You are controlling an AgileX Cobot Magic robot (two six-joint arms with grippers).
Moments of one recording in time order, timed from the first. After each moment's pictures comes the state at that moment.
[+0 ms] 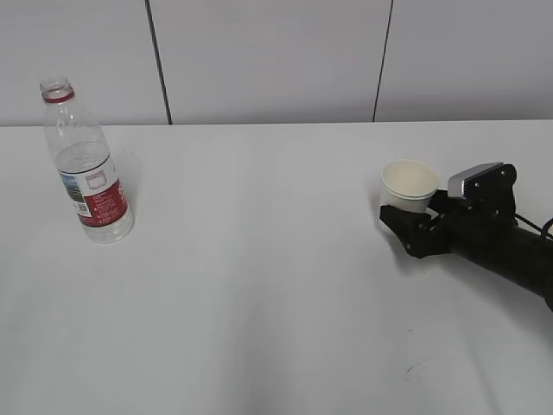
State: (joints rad) left arm 0.02 -0.02 -0.54 0.01 1.08 0.01; right arm -0.08 2.23 -0.78 -0.61 -1.15 0.15
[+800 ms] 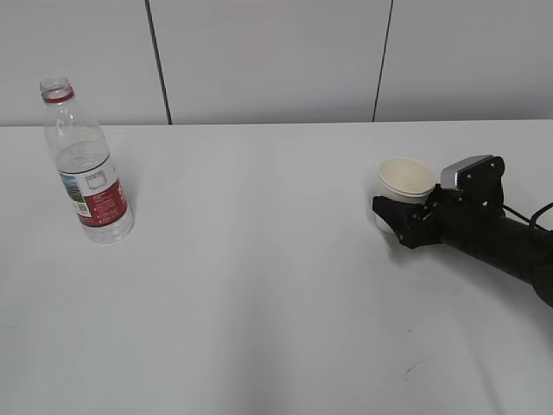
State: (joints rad) left arm 0.02 -0.02 -0.54 0.01 1.08 0.01; right arm -0.08 2.28 -0.88 -0.68 -1.15 0.21
